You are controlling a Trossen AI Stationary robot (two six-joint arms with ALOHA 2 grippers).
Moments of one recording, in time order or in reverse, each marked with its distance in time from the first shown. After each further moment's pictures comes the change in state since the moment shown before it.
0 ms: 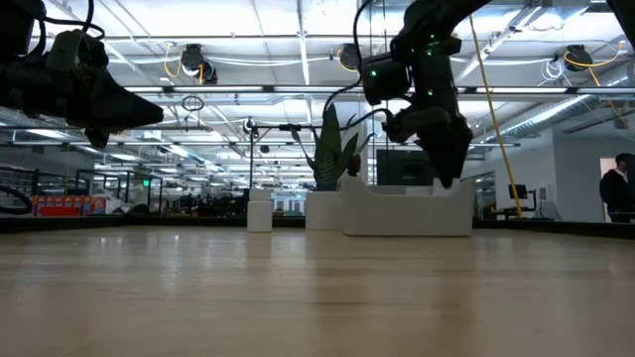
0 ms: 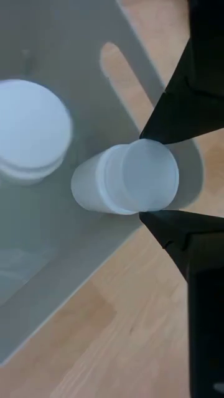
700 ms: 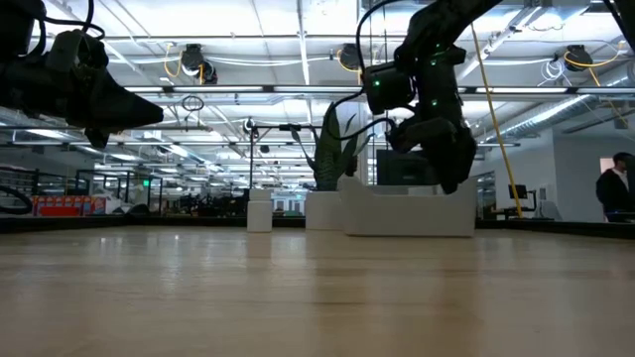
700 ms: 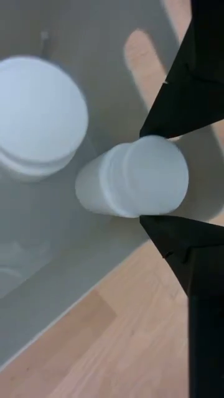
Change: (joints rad) left arm 0.000 0.000 0.000 0.000 0.000 0.000; right arm 0.000 -0.005 -0.060 0.070 -0.028 0.000
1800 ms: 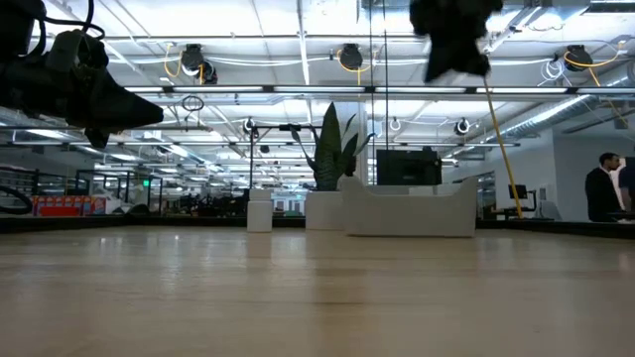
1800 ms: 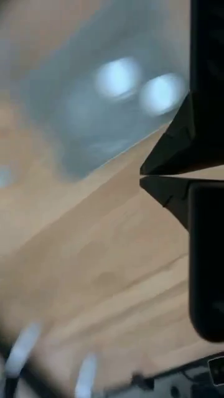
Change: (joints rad) left arm 0.000 0.000 0.000 0.000 0.000 0.000; right arm 0.196 -0.517 0.002 0.251 -0.023 0.227
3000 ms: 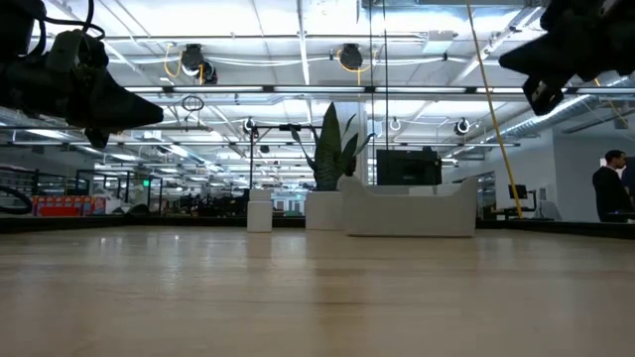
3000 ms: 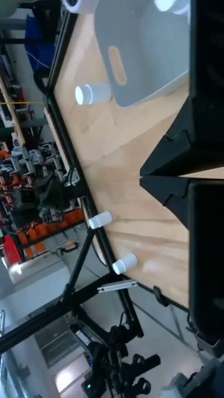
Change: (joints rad) left arm 0.000 0.000 0.000 0.000 0.000 0.000; right arm 0.408 -1.019 -1.036 0.806 0.290 -0.115
